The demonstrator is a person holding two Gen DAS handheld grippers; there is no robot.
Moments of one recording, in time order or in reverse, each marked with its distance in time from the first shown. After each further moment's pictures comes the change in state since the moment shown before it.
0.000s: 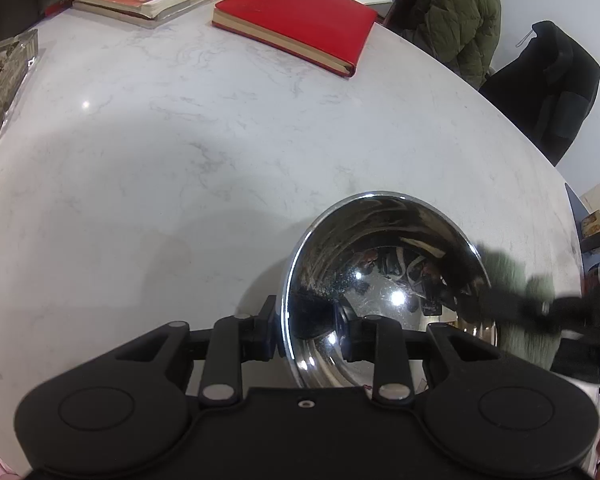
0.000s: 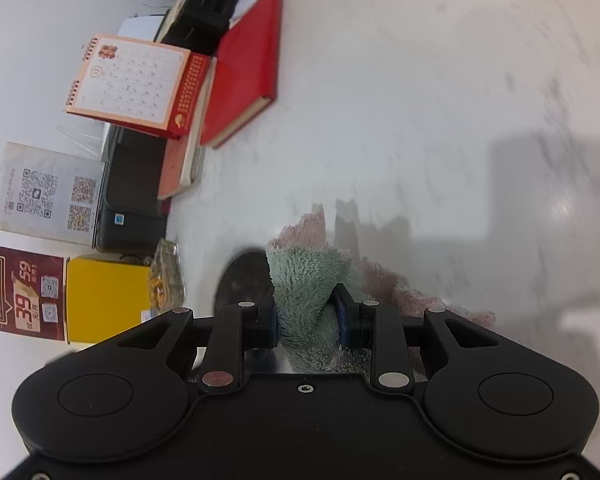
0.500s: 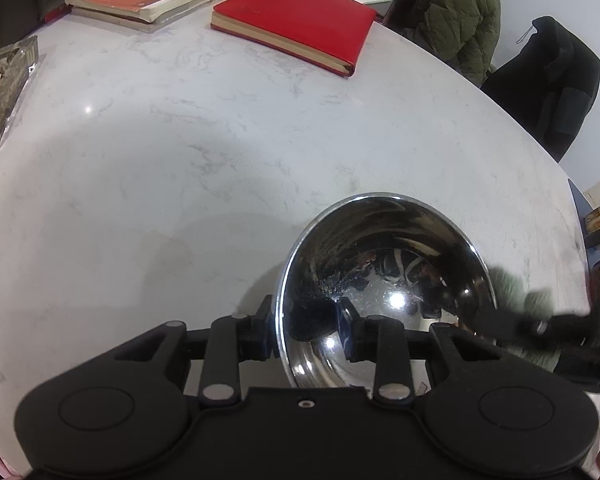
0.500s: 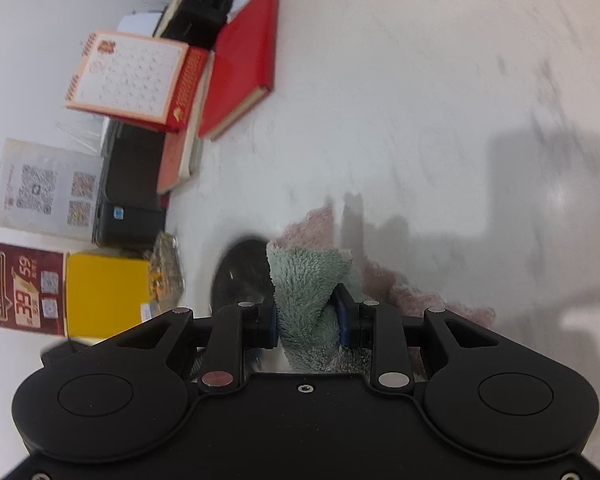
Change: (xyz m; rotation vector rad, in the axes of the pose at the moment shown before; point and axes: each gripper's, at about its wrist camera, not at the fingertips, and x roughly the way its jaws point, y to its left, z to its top) left arm 0.000 -0.004 0.001 0.017 0.000 0.023; right arm 0.004 0.001 -0.008 -0.027 0.025 -0.021
